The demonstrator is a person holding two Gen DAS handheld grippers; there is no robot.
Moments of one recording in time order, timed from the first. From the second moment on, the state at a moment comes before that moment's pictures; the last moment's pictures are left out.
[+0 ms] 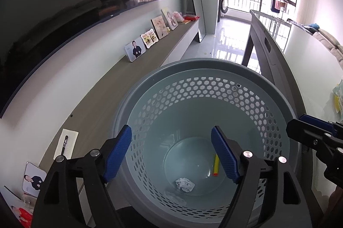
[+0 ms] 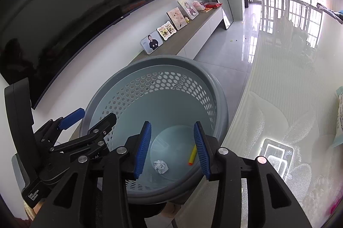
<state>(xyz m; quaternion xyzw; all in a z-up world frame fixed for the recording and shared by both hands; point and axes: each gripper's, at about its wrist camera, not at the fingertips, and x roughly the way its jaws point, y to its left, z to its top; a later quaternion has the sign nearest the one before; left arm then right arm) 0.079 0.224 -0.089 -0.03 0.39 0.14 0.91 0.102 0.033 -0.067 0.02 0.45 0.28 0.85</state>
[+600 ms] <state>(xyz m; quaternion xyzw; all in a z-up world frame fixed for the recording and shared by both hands) 0.077 0.219 -0.083 -0.02 0.40 0.13 0.91 0.084 -0.005 -0.050 0.06 0.41 0.26 0.87</state>
